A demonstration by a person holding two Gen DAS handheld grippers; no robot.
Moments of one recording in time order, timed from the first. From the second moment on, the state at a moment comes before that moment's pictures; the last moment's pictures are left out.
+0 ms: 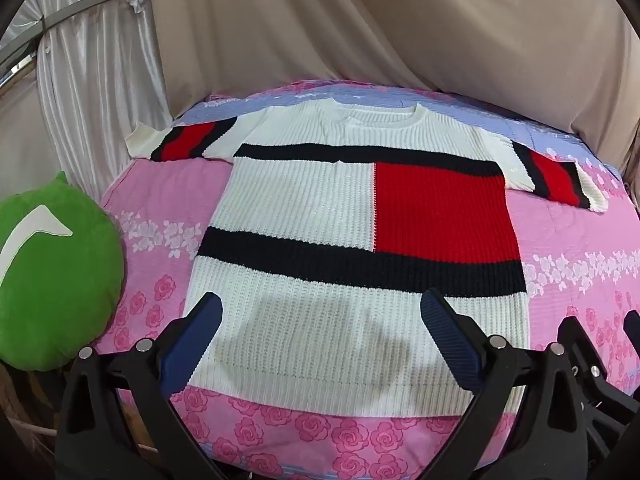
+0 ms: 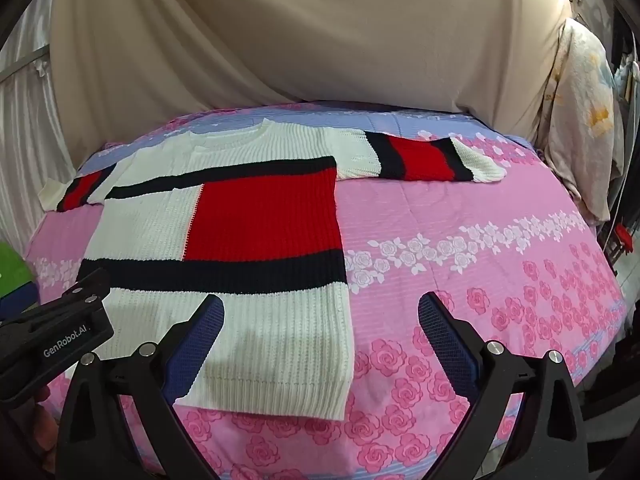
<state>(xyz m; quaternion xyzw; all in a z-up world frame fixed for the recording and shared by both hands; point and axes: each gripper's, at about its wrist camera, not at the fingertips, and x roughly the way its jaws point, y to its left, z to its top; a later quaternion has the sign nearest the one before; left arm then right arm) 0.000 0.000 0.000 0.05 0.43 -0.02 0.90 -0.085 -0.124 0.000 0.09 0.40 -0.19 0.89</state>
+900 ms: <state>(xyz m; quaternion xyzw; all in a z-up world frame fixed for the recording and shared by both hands) 0.004 -0.015 -0.005 0.07 0.43 -0.03 0.90 -0.075 -0.125 -0.004 0.07 0.39 -0.20 0.89</state>
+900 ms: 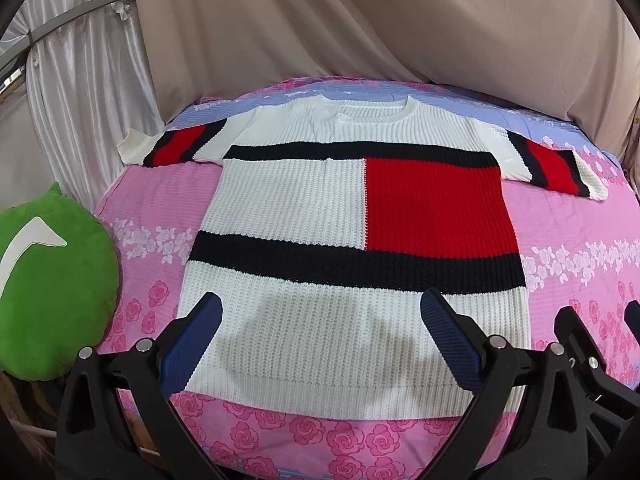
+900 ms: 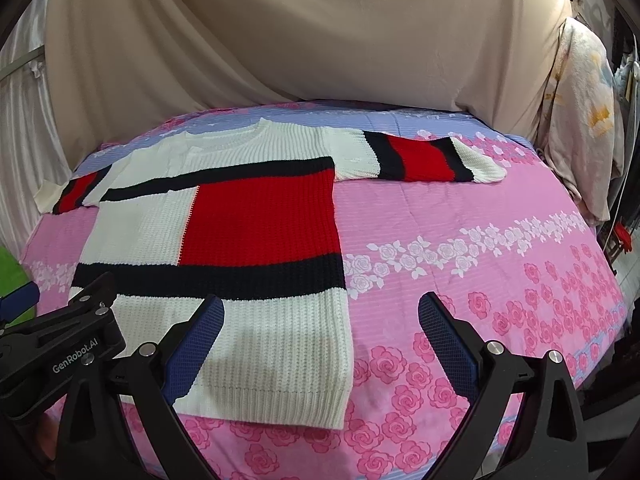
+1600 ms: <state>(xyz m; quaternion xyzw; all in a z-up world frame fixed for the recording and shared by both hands) -0.001 -0.014 -0.007 0.07 0.43 -0.03 0.90 -0.078 -0.124 -0.005 0.07 0.40 -0.20 0.89</state>
